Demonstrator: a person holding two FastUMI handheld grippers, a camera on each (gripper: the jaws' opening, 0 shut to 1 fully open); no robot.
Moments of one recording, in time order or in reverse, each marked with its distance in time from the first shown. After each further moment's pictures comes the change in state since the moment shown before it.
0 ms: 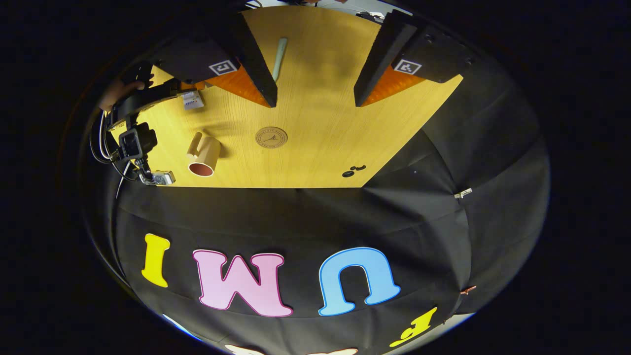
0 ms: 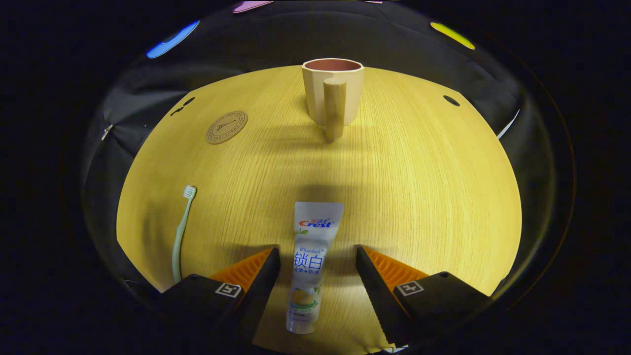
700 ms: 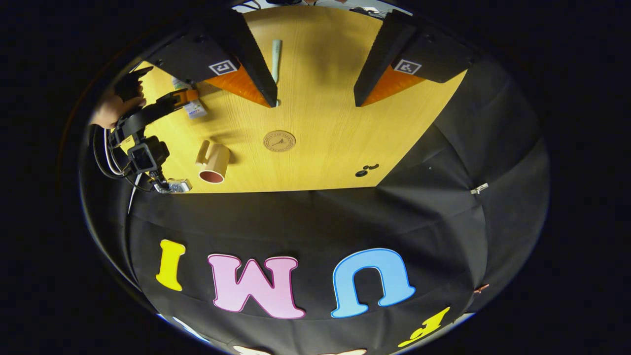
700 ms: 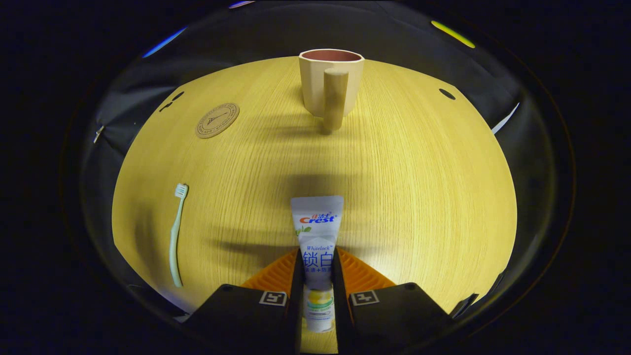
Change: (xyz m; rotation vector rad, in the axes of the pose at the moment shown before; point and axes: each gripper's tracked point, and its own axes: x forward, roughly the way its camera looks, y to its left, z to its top) left arm 0.016 0.010 -0.014 0.055 0.006 -0.100; right arm 0.000 0.003 -0.001 0.059 0.046 -0.032
